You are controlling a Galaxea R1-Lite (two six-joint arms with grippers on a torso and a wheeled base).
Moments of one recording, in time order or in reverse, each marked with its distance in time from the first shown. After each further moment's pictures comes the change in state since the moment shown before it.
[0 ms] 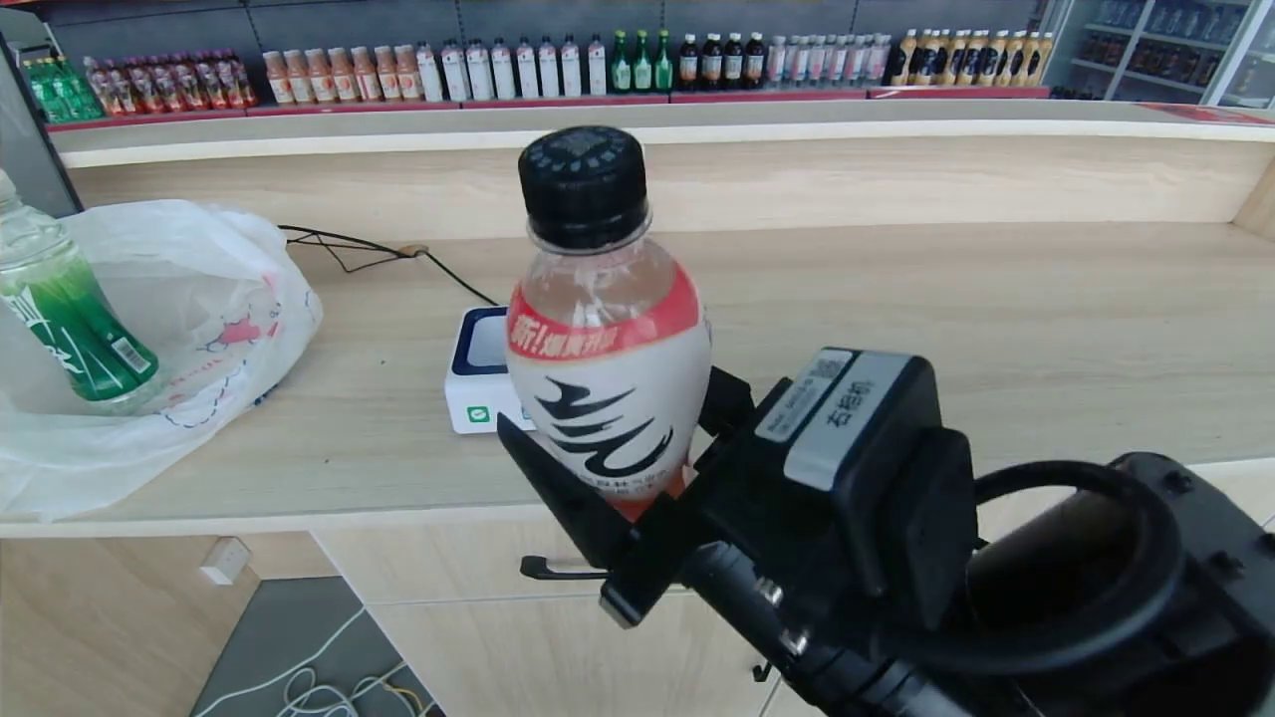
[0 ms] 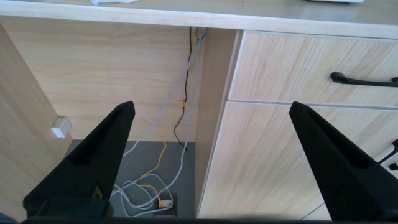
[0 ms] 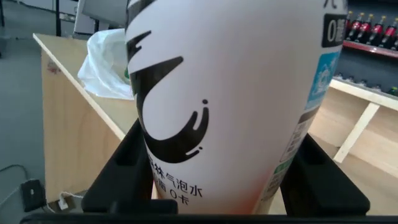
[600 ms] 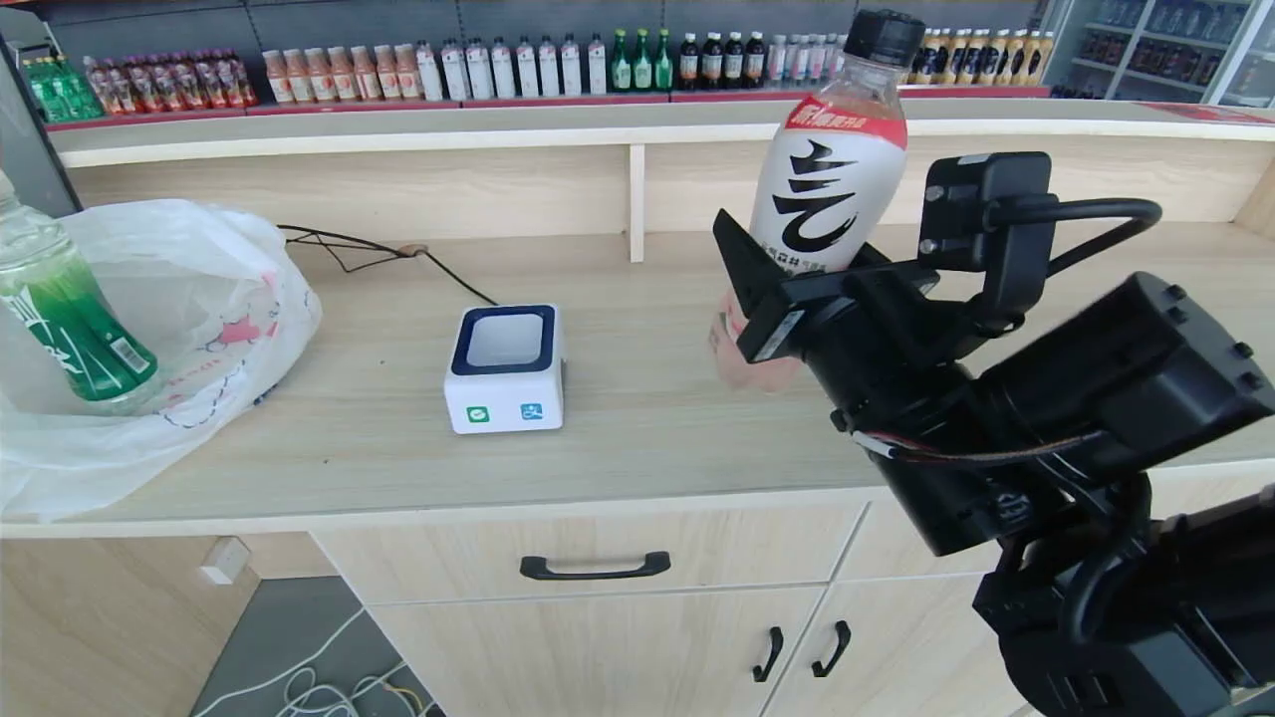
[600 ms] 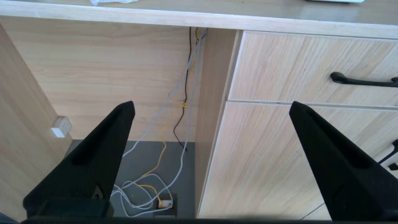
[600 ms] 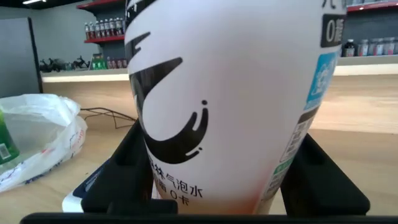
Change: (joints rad) left arm 0.000 0.000 0.000 0.000 0.000 0.000; right arm -0.304 -0.001 -0.094 0.002 -0.153 0.260
